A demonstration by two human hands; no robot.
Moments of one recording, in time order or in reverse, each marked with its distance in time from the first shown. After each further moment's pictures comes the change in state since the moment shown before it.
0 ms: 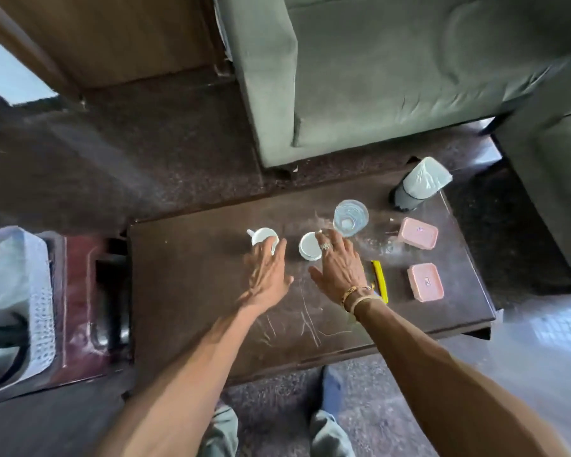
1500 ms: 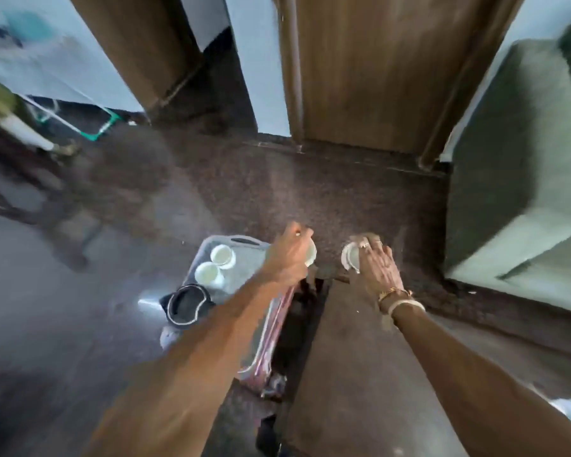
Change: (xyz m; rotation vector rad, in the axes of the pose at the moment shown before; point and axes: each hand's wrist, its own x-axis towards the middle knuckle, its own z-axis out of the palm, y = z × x) left_hand -0.084 -0.367 -0.280 -0.116 0.288 -0.353; right_hand 0.107 -0.443 -0.035 -0.040 -0.088 -0.483
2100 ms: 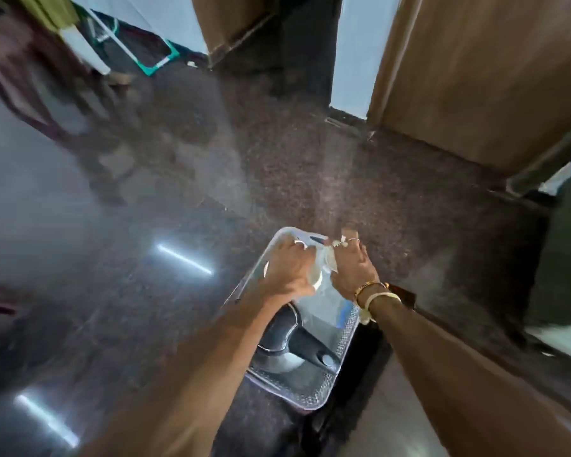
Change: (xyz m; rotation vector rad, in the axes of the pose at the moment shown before) left_hand 0.004 -0.228 0.021 0.226 -0.073 -0.083; right_hand 0.132 -0.194 0.162 -0.267 -0.205 -0.290
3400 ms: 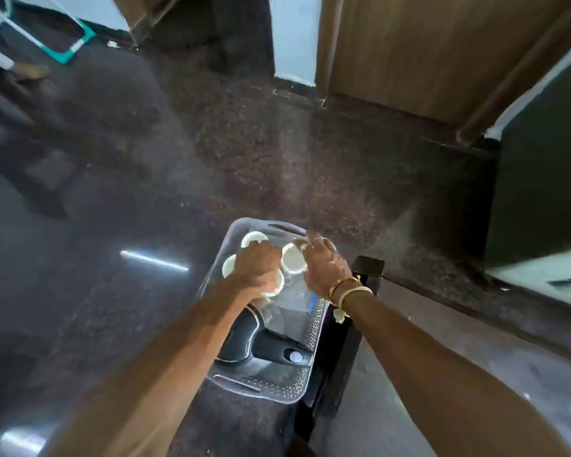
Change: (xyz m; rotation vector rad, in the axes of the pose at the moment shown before) left_hand 0.031 0.010 0.022 0.071 -0.260 0.041; right_hand -0.012 0.026 0.027 0.076 -0.012 0.011
